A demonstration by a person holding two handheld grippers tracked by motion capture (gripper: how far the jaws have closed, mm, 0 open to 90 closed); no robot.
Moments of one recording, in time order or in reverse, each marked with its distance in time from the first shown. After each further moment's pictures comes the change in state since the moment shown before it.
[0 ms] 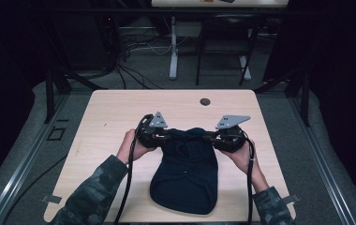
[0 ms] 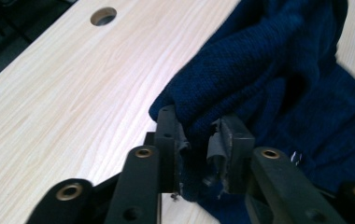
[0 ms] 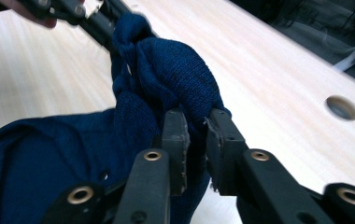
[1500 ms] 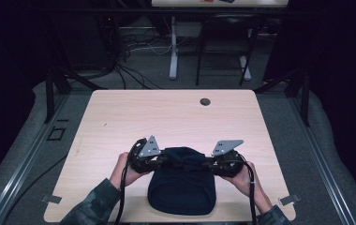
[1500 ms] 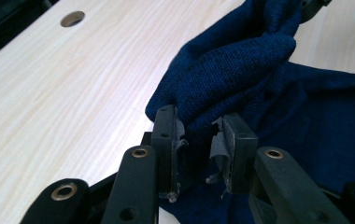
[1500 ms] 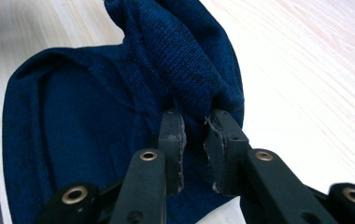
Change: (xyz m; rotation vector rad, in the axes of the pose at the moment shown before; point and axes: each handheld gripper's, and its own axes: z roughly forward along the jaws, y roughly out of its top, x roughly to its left) left arm -0.053 -0.048 -0.021 -0.061 -0.032 0.064; right arm 0.047 -0.044 0.001 0.142 0.084 -0.038
